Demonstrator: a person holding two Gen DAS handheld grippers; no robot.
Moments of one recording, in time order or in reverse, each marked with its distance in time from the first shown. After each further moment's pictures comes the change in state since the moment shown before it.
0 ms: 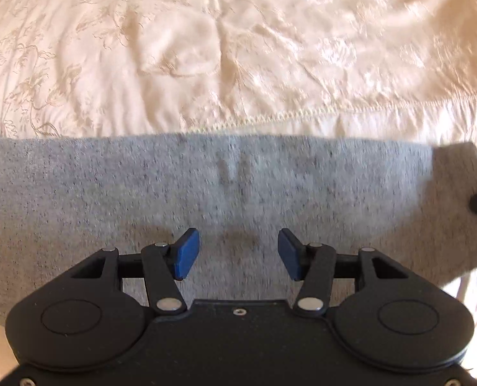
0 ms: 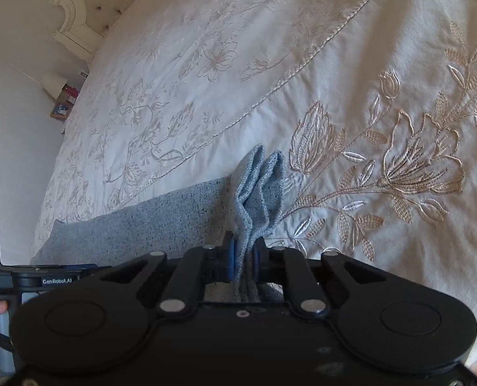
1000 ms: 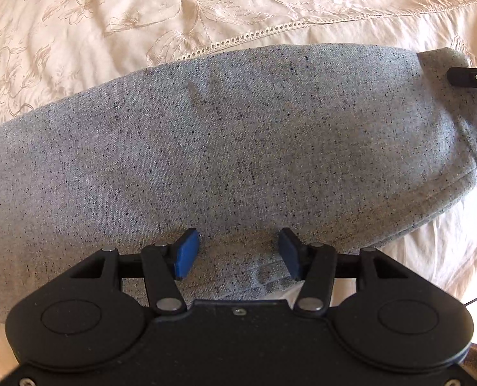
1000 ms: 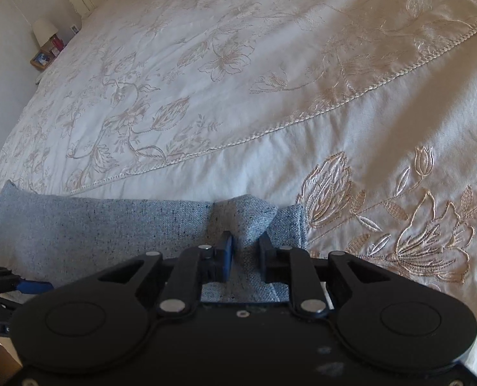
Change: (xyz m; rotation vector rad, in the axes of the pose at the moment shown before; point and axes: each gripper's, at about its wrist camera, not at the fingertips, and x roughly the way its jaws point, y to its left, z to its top) left arm 0.005 -0.007 -0.057 0.190 0.117 0.004; right arm 0.027 0.026 0.020 -0.183 -0.018 -0.156
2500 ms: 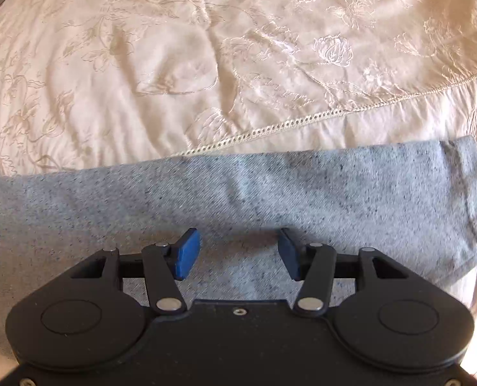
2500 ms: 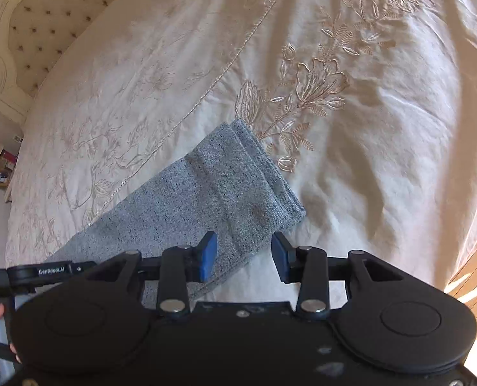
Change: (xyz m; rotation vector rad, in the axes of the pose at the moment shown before) left arm -0.023 0.049 0.086 -0.054 -0.104 -0.003; right arm -0.075 0.018 -0.097 0.355 -0.081 -0.123
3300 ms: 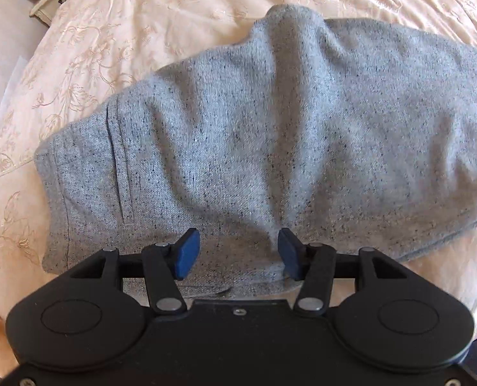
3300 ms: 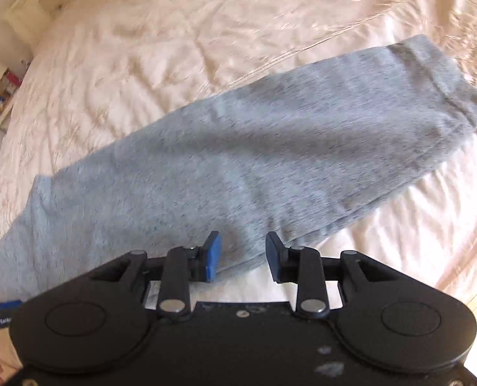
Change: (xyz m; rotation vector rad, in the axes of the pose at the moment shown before) left arm -0.045 0.318 -0.162 -0.050 0.037 0.212; right arm 0.056 0.205 -0.110 -0.032 0.027 -0.104
